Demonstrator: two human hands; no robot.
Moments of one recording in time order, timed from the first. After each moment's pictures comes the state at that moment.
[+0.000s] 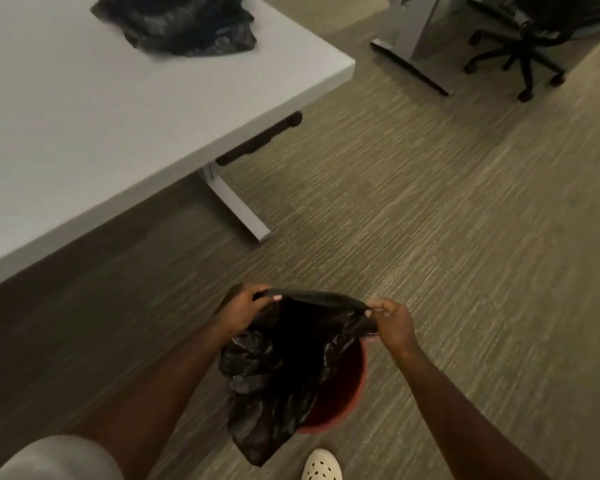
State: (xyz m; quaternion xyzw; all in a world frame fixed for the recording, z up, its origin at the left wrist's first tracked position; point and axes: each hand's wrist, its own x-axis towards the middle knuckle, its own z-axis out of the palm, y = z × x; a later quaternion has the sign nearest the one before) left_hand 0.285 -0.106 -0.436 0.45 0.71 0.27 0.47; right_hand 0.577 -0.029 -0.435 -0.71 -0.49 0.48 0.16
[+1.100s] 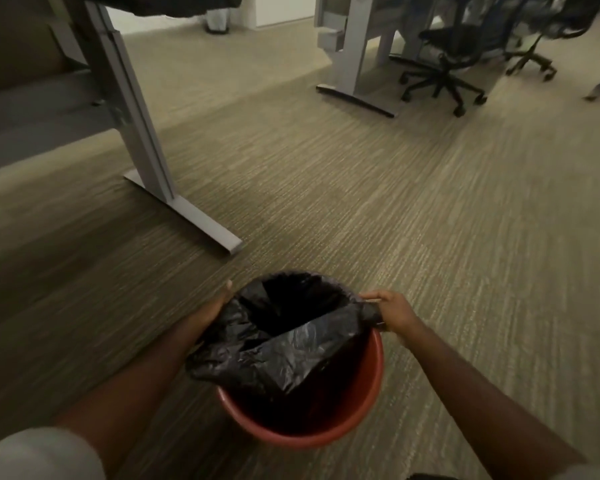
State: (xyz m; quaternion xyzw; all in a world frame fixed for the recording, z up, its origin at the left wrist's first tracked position) left_hand 0.271 -0.098 -0.647 0.25 0.72 0.30 0.57; right_hand 0.627 -0.036 -0.614 -0.67 -0.50 0.51 0.20
